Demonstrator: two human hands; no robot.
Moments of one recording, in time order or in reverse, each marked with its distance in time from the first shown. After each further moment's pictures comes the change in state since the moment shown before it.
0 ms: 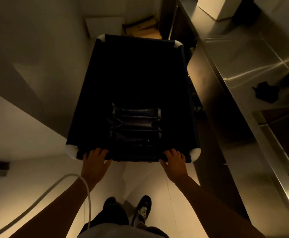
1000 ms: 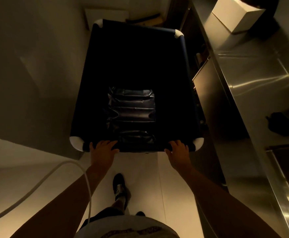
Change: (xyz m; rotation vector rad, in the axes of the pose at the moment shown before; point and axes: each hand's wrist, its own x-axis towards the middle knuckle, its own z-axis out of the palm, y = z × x) left_hand 0.207 0.014 -0.044 -0.204 -0.115 -0.140; right_hand 0.210 -0.041 -0.084 -0.044 -0.037 0.093
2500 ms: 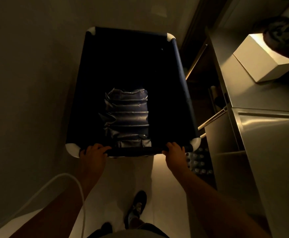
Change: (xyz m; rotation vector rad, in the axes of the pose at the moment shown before) left_hand 0.306 0.070 -0.116 -0.041 0.177 -0.115; right_hand 0.362 -0.074 -0.138 0.031 0.036 -0.160
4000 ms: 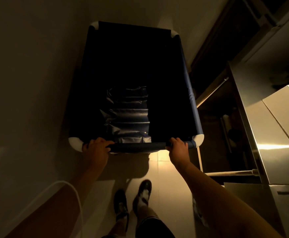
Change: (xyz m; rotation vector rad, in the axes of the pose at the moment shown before) left_hand 0.424 0.014 -0.091 -0.128 0.005 0.019; right_hand 0.394 -0.128 -0.097 0.099 -0.024 0.021
